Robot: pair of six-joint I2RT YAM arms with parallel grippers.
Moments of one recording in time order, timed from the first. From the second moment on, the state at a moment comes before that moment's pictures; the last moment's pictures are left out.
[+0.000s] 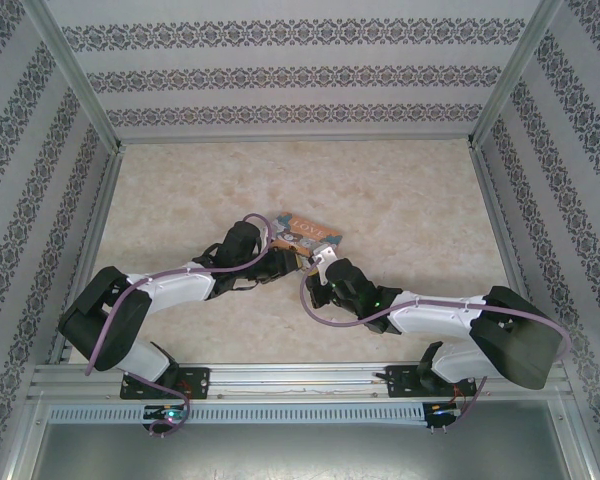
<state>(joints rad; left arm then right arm) -0.60 1.50 0.66 0.19 0.45 -0.98 0.93 1.33 0.46 0.28 0.13 0.31</state>
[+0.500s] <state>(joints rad) -0.60 1.50 0.67 0.19 0.44 -0.98 0.93 1.37 0.46 0.33 0.14 0.26</state>
